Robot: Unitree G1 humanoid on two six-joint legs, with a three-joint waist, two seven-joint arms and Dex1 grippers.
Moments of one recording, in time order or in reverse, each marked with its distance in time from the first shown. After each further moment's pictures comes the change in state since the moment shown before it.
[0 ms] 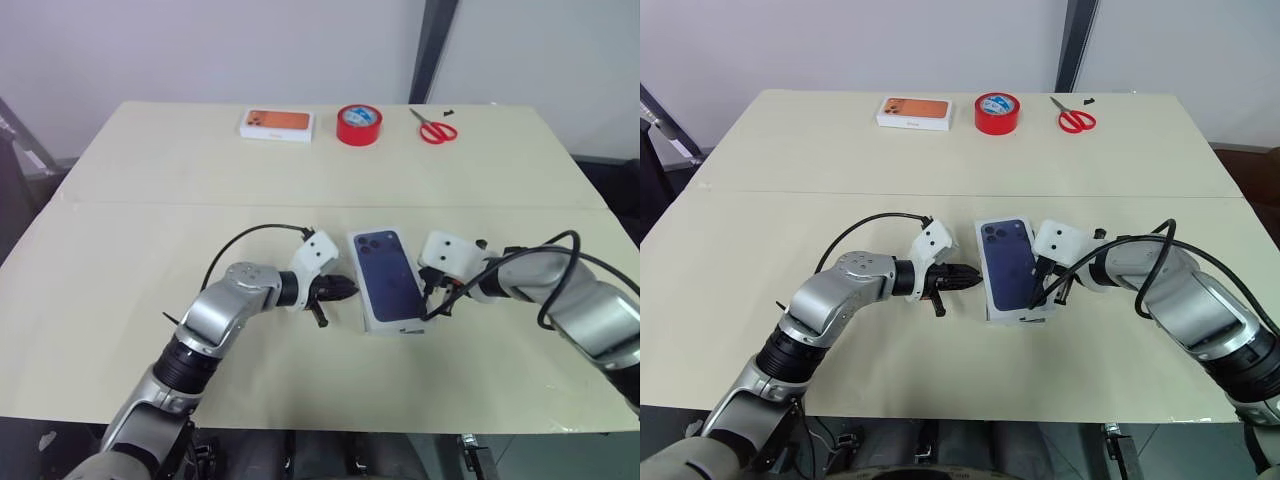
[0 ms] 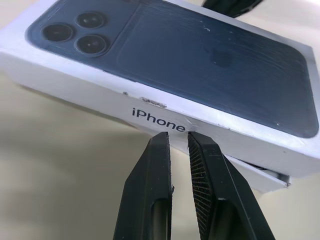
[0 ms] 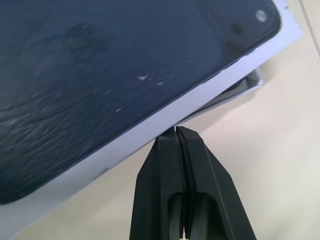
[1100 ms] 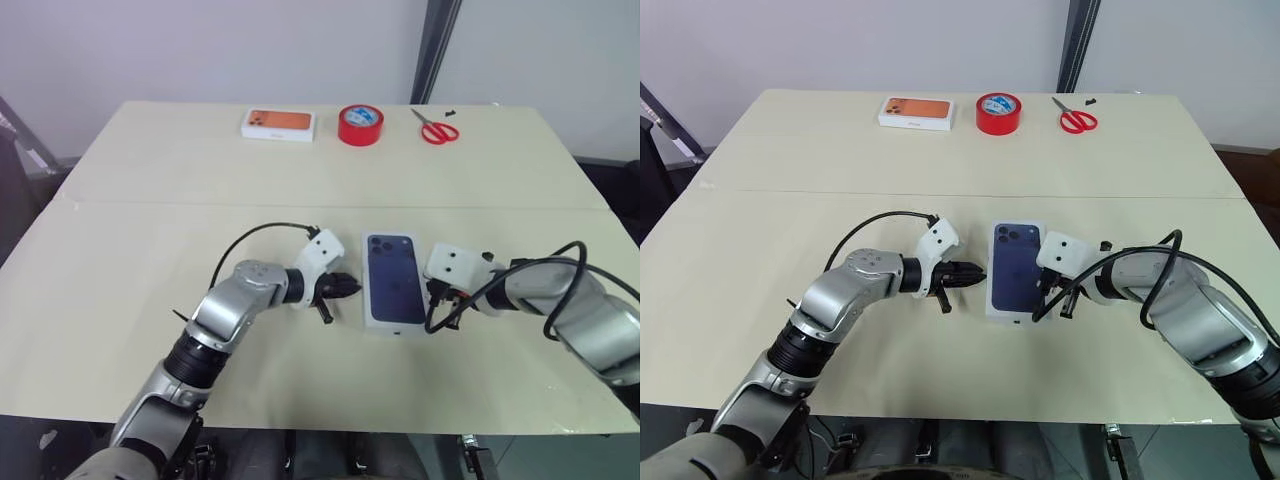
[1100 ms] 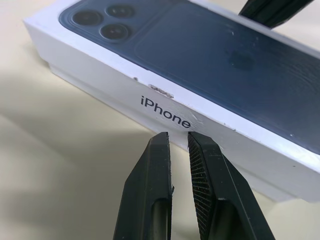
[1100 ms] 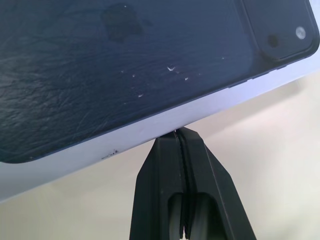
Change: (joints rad) left arm -0.026 -0.025 -0.030 0.059 0.042 -0.024 -0.007; right arm 0.077 0.000 -0.049 -0.064 -0.033 0.063 0.053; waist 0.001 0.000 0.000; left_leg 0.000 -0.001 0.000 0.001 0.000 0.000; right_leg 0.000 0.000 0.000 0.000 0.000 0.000
